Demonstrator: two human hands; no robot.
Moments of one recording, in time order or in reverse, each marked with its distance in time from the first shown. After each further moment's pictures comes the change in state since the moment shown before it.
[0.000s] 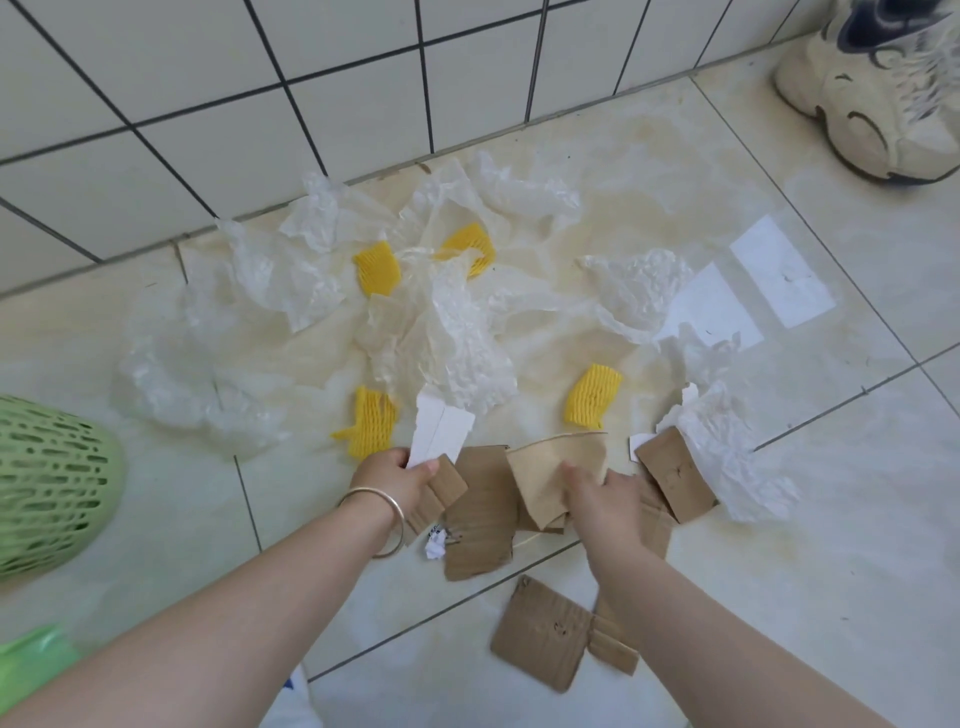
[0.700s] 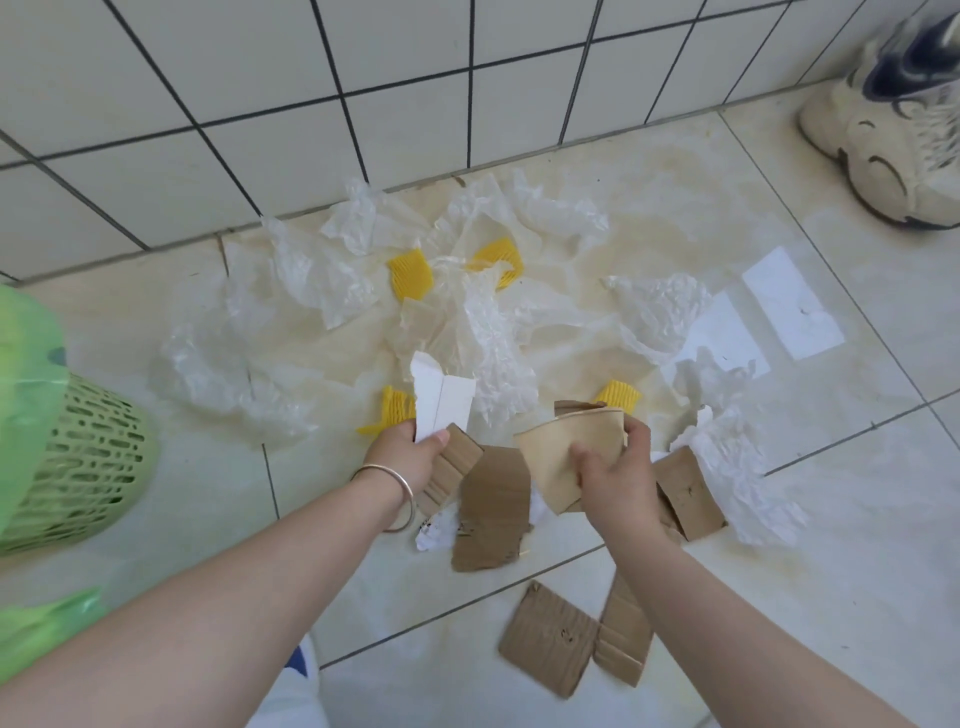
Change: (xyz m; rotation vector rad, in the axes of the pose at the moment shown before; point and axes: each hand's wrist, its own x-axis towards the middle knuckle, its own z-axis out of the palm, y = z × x) left_hand -0.001 0.014 -0.020 -0.160 0.042 0.069; right_hand -0.023 -0.039 -0.006 -0.009 -0.065 -0.327
